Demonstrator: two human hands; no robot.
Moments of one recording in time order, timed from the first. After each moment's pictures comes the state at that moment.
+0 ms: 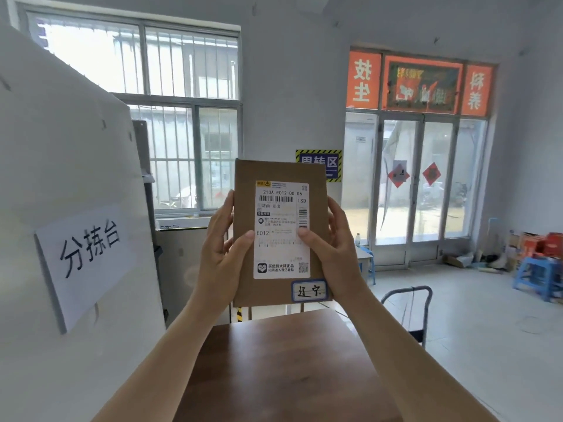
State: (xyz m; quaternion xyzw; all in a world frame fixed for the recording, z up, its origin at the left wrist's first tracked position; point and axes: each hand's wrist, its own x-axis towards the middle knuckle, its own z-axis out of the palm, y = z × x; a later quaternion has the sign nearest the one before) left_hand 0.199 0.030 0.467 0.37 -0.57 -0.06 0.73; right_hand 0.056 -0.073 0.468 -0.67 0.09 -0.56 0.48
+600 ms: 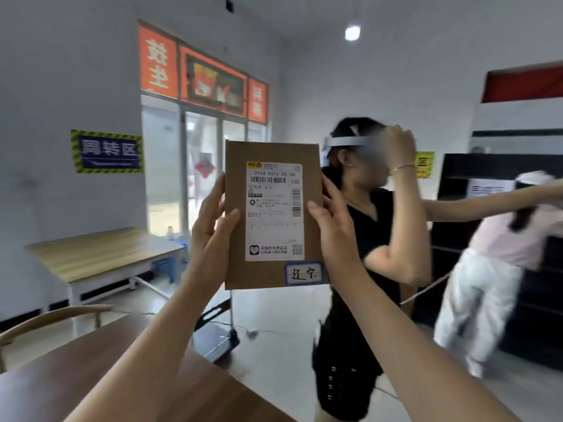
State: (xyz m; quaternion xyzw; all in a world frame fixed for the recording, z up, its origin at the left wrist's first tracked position) left_hand -0.075 -0.013 0.474 0.11 -0.62 -0.35 0.69; right_hand -0.246 0.016 0.486 -0.58 0.30 -0.72 0.24
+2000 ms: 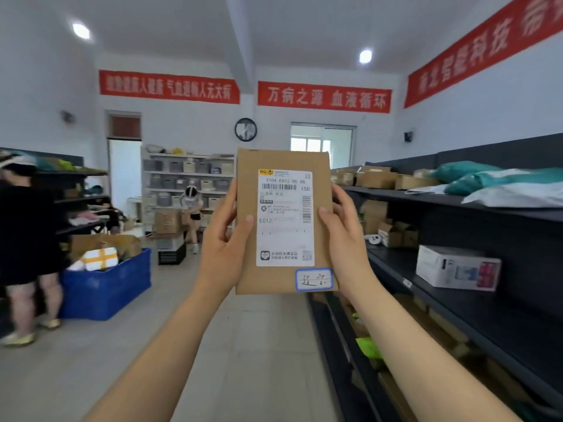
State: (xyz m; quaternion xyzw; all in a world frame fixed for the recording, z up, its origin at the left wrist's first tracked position) left_hand -0.625 0.520 0.490 -0.52 -0.41 -0.74 0.07; right_hand -0.485 0.621 0.513 0.04 0.67 -0.50 -0.54
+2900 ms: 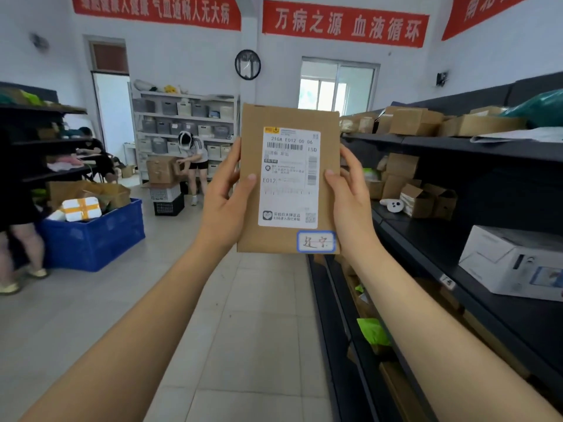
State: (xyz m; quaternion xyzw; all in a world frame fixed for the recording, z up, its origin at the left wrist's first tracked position) left_hand -0.750 0.788 0.449 -0.49 -0.46 -0.74 0.02; right_hand -0.621 0.901 0.465 0.08 0.66 -0.52 -0.53
